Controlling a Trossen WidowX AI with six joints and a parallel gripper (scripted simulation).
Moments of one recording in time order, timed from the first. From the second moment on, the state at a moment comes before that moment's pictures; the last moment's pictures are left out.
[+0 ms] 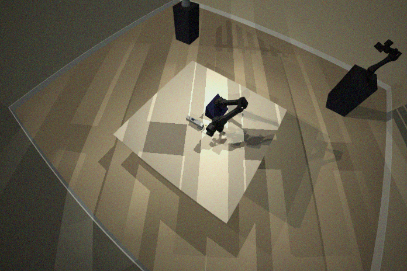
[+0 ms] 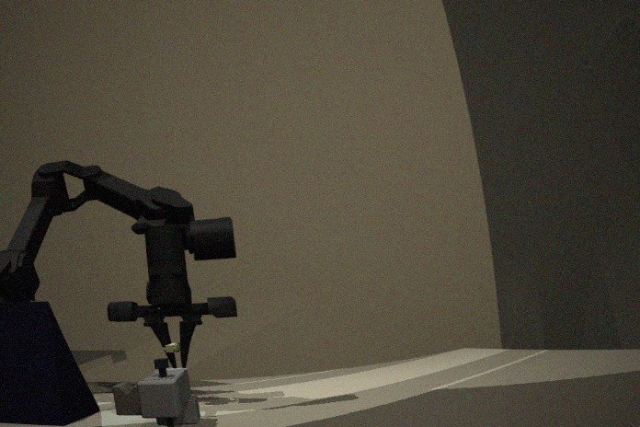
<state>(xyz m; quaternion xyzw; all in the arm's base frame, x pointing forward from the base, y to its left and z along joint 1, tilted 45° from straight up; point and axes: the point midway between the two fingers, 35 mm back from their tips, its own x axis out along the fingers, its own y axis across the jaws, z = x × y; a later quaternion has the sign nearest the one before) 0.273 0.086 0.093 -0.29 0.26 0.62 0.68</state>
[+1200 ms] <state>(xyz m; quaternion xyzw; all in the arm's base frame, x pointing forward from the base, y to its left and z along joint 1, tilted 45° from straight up) 0.215 0.099 0.095 -0.29 0.25 0.63 0.68</state>
